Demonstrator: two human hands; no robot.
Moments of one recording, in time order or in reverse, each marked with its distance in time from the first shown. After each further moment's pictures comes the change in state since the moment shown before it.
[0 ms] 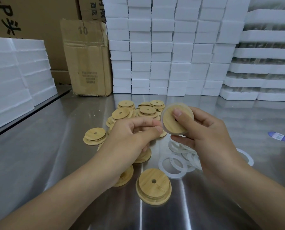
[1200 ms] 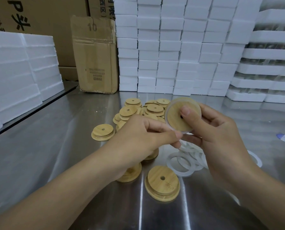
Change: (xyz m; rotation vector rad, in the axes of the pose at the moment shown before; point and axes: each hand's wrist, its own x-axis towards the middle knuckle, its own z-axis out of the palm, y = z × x) left_hand -0.003 0.012 -0.008 0.091 -0.231 -0.011; right_hand -0.007 -0.003 0.009 -0.009 -0.046 -0.064
